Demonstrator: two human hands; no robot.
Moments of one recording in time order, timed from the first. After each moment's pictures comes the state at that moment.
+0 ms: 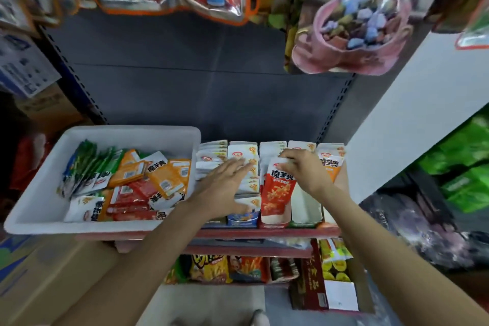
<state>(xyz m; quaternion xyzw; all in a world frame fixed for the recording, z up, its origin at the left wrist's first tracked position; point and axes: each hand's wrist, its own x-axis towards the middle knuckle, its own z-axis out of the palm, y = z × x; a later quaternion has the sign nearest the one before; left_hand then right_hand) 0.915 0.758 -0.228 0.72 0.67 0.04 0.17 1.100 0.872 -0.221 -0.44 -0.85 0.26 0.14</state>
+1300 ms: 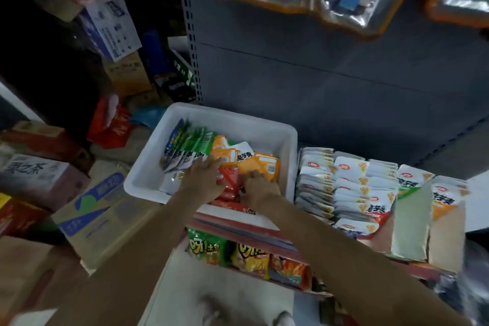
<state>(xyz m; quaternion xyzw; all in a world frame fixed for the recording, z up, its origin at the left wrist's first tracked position) 0.698 0.664 -0.289 0.47 0.86 0.04 0.20 0.823 0.752 -0.288 -0.34 -0.91 0.14 -0.21</state>
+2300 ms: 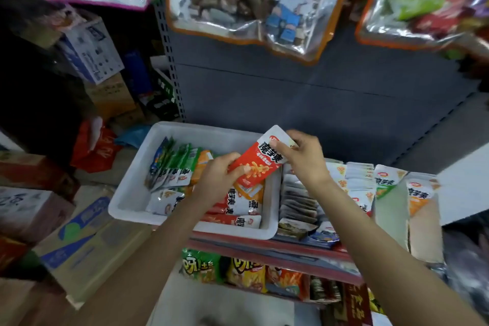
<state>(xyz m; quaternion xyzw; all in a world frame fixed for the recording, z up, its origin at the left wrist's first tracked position) 0.741 0.700 -0.229 0.51 0.72 0.39 0.25 0.891 0.806 -0.183 -0.38 -0.74 0.46 0.31</state>
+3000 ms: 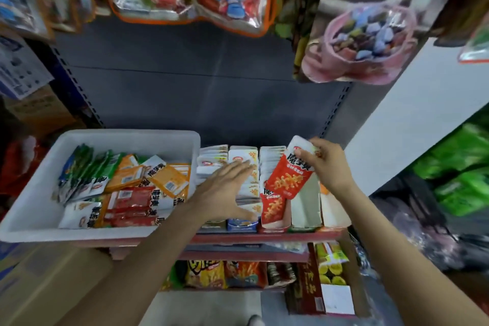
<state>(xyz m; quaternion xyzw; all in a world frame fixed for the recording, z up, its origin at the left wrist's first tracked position) 0.904 0.764 -0.236 0.74 0.64 0.04 0.18 1.118 0.874 -0.193 -0.48 -0.75 0.34 0.30</state>
